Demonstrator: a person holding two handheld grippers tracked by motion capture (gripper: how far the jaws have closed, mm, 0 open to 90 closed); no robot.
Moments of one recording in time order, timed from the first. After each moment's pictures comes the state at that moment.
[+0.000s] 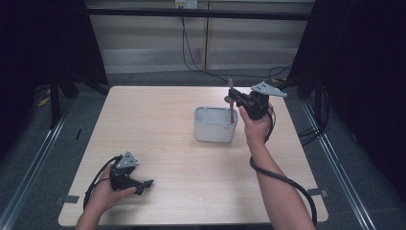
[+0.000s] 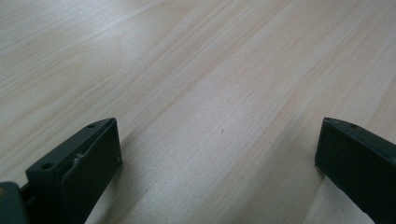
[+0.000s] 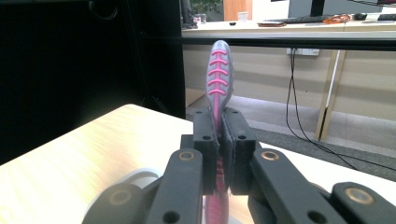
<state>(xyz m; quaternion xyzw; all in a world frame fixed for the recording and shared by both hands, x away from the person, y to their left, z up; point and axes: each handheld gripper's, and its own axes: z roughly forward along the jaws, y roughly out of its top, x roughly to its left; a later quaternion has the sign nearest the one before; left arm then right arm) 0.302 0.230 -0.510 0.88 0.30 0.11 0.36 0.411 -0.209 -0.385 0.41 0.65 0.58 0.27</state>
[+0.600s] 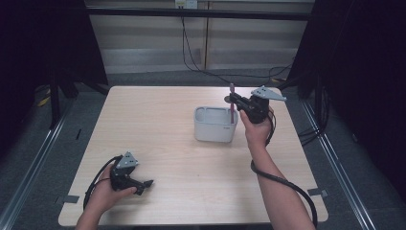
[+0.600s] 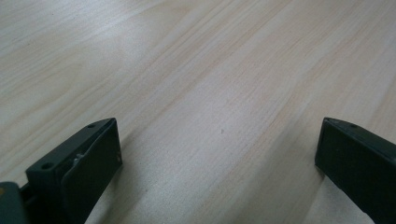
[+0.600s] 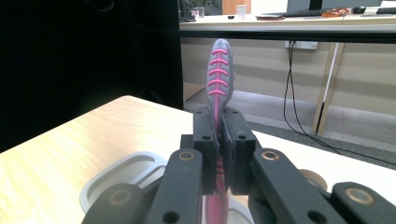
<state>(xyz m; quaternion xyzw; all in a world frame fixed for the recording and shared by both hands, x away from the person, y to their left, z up) 0.302 0.230 -0.510 0.88 0.30 0.11 0.36 0.406 -0.212 -0.397 0.41 0.66 0.57 0.27</state>
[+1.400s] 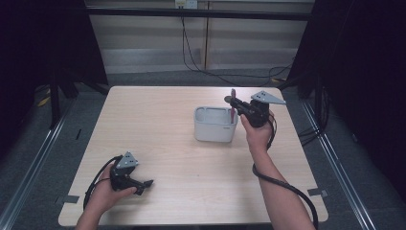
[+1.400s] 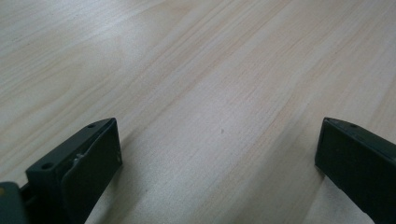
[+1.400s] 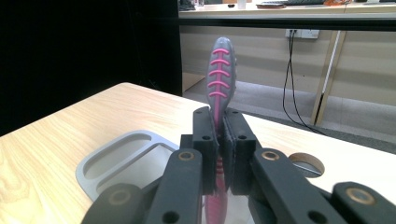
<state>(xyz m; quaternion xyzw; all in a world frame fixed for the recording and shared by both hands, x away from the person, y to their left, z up) 0.302 0.230 -0.510 0.88 0.30 0.11 0.36 0.402 -0.216 -0.408 0.42 0.67 0.55 0.27</state>
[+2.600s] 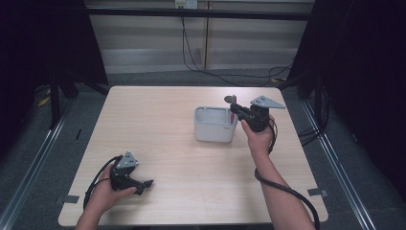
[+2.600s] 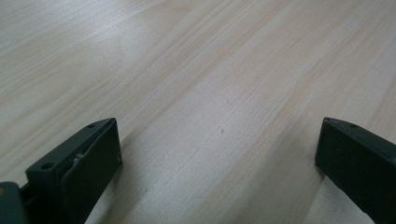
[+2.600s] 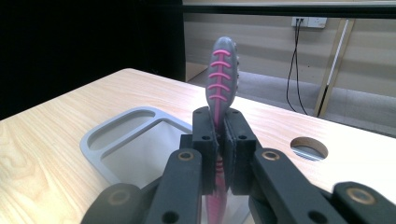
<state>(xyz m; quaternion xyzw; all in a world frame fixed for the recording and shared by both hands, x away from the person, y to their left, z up) 0.302 0.230 -0.510 0.88 0.30 0.11 0.36 0.394 -0.218 -0.420 0.41 0.68 0.54 0.26</state>
